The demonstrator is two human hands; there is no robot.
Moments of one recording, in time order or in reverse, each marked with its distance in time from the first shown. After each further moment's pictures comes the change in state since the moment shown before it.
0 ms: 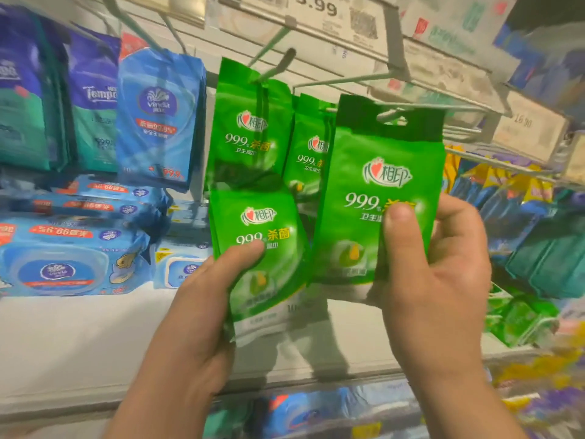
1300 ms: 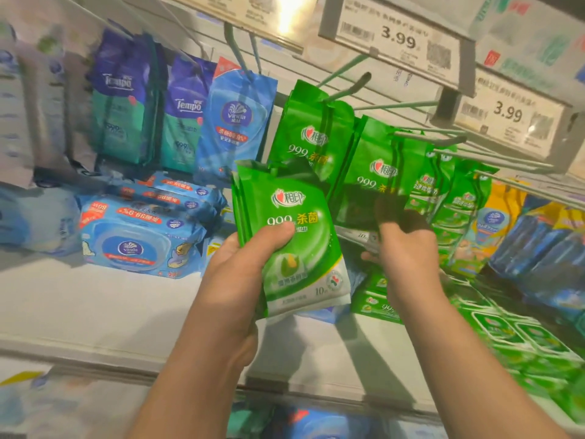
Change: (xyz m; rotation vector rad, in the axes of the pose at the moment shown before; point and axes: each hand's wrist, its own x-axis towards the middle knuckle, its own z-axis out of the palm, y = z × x) left_hand -0.041 0.021 -0.003 -0.134 0.051 0.172; right_hand 0.053 0.074 0.050 -0.060 -0.075 0.449
